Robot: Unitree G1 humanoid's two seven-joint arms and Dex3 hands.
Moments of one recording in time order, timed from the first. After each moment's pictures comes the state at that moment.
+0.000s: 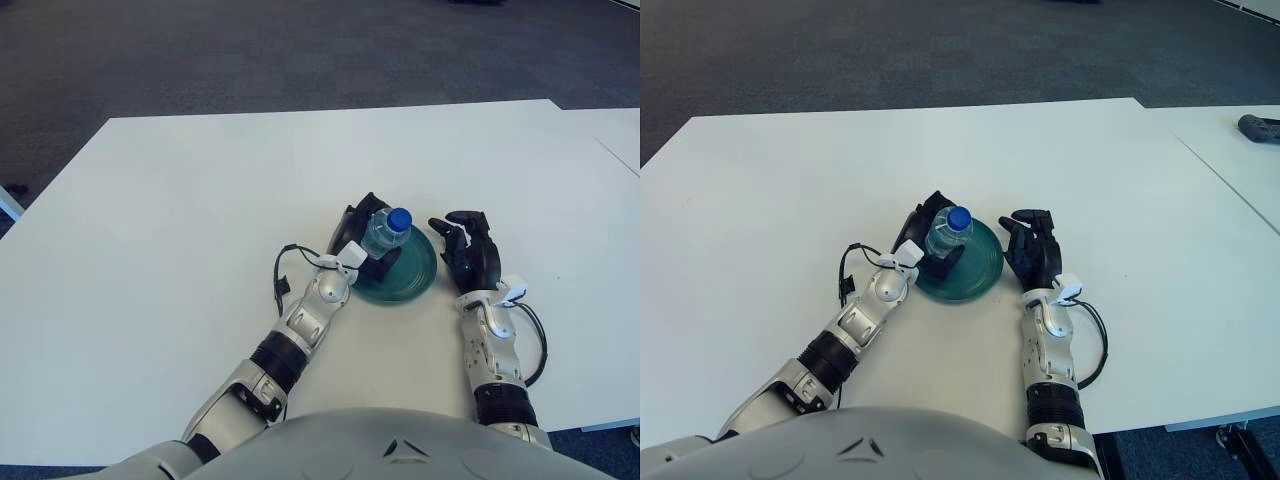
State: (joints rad) left arm -0.25 -0.11 -0.53 0.37 0.16 -0.11 0.25; right arm 0.02 0.05 -0.17 0.33 0.26 -0.30 0.15
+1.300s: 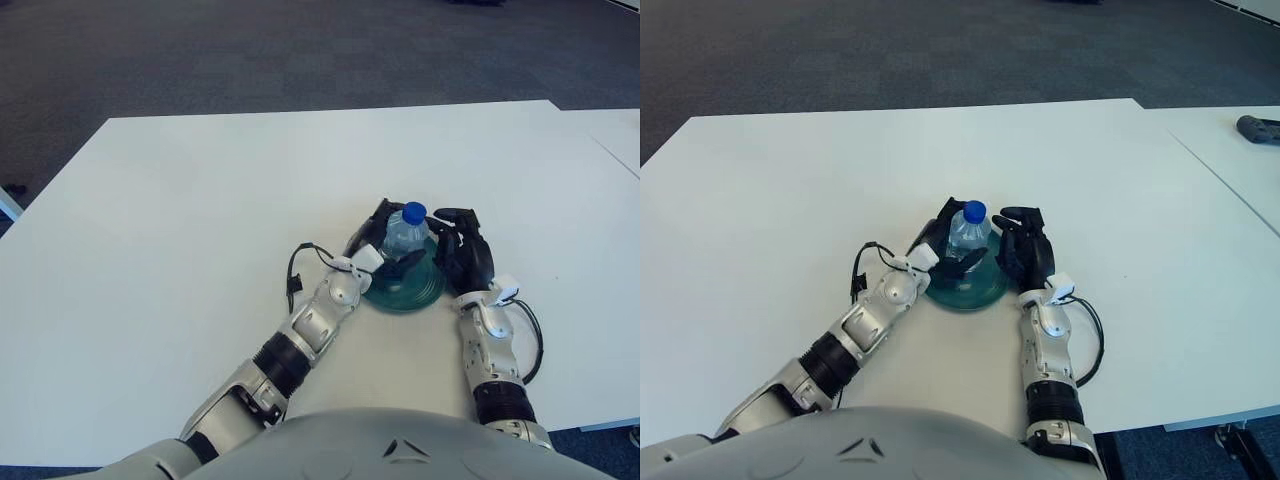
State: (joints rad) left arm -0.24 -0.07 -0.67 0.26 0.27 0.02 0.25; right arm -0.01 0.02 -0.14 0.41 0.18 -0.41 0.22
